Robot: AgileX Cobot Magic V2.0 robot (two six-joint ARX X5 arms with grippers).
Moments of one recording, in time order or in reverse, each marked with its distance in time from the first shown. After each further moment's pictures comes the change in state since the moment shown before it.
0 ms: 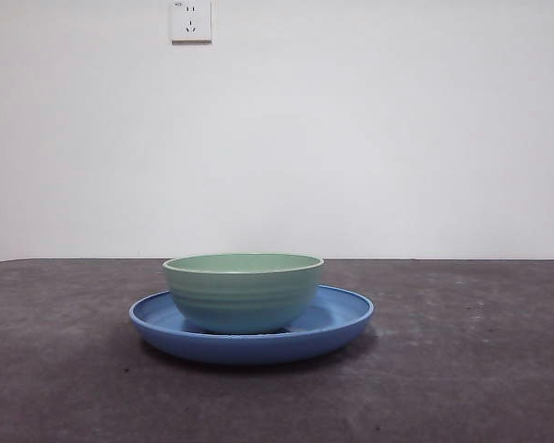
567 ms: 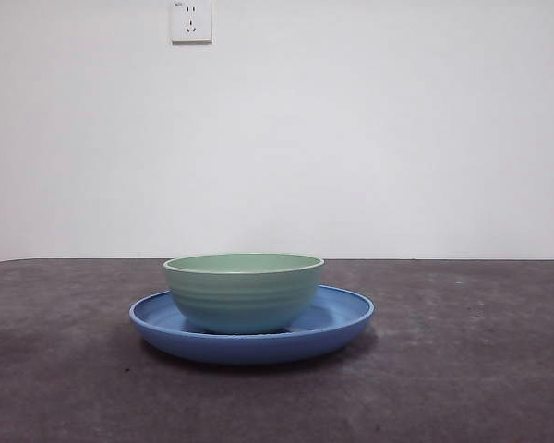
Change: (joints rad) left arm -0.228 0.266 0.570 -0.435 0.006 0.033; right arm 0.000 0.000 0.000 -0.001 0.000 0.000
